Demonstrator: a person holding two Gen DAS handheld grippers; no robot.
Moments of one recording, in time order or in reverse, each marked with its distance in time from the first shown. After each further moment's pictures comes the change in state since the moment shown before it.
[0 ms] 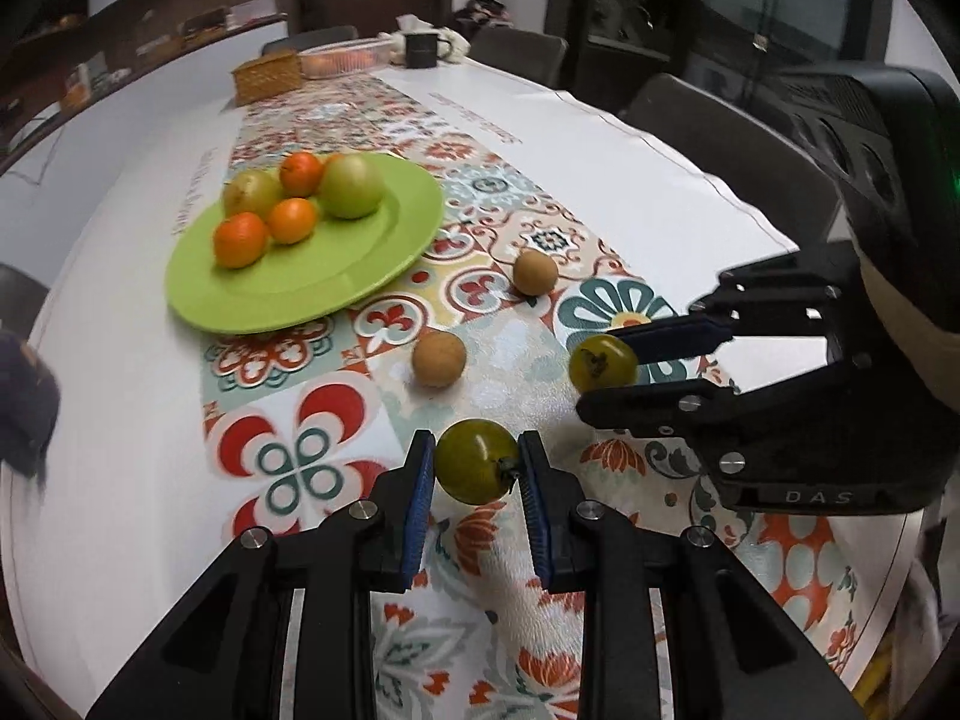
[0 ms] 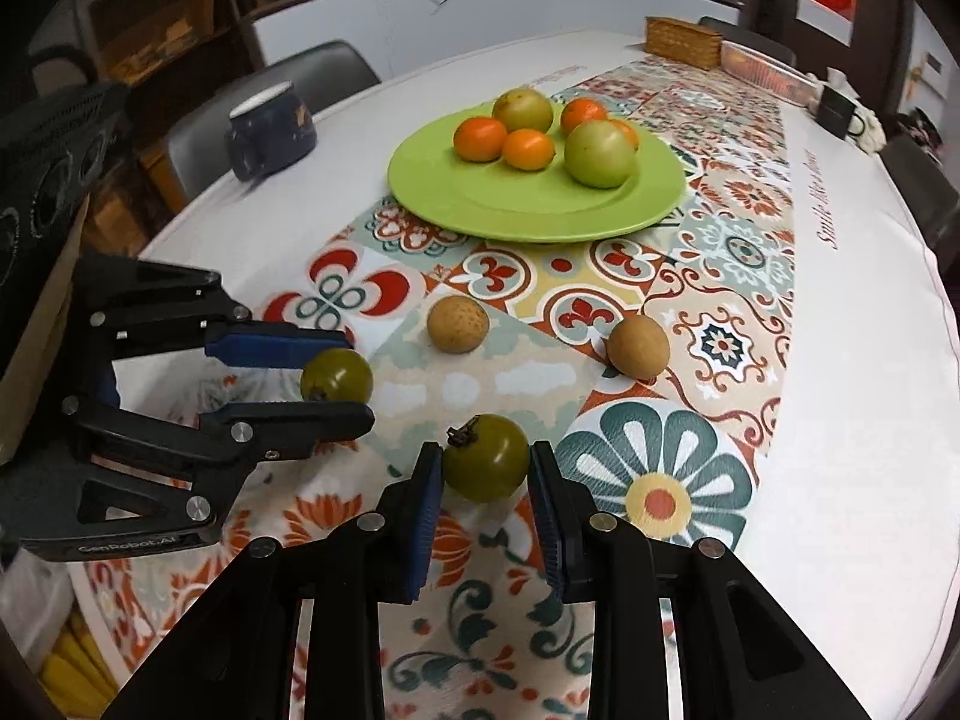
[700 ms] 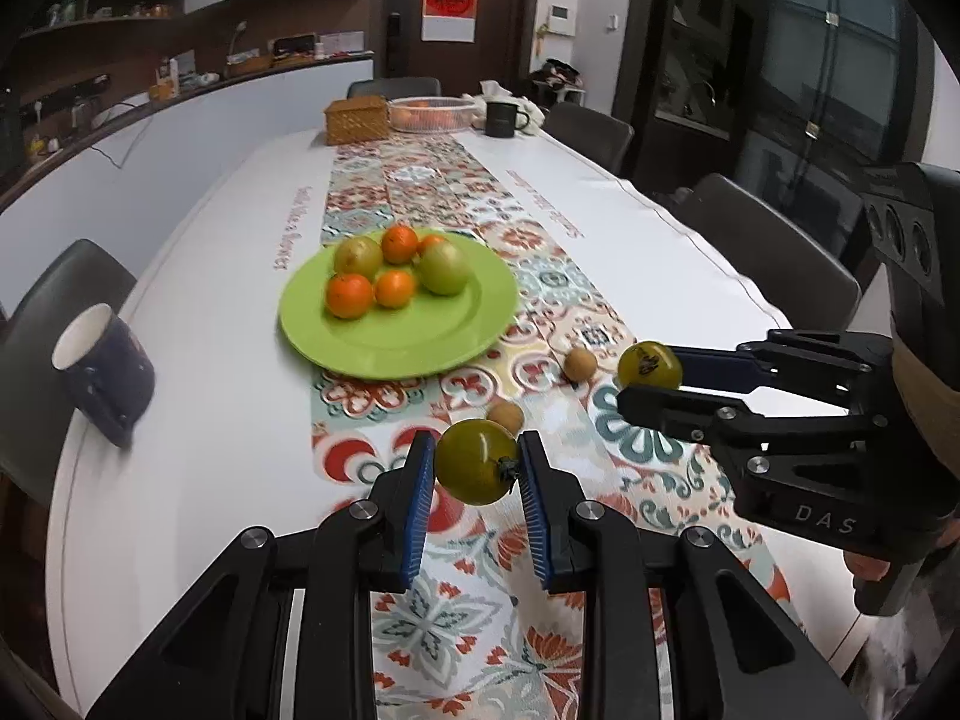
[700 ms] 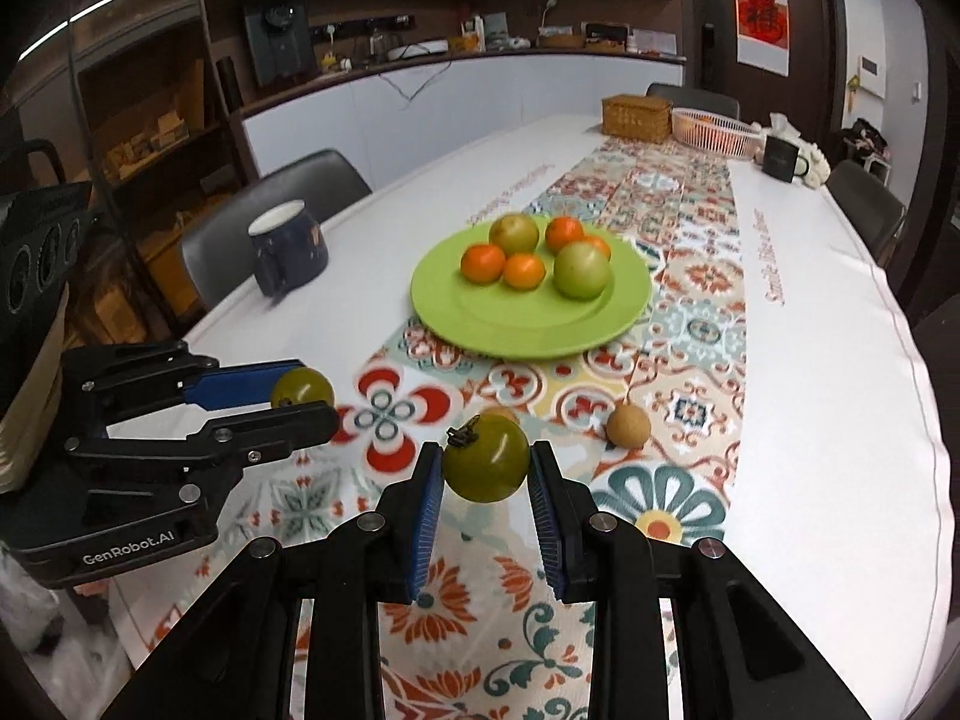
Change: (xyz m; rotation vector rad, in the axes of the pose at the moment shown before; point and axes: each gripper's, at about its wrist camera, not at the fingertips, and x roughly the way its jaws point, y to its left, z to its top) left arm -0.073 0.016 0.011 -0.139 -0.141 0.111; right arm -0.059 0.026 0.020 0.080 -0.212 -0.050
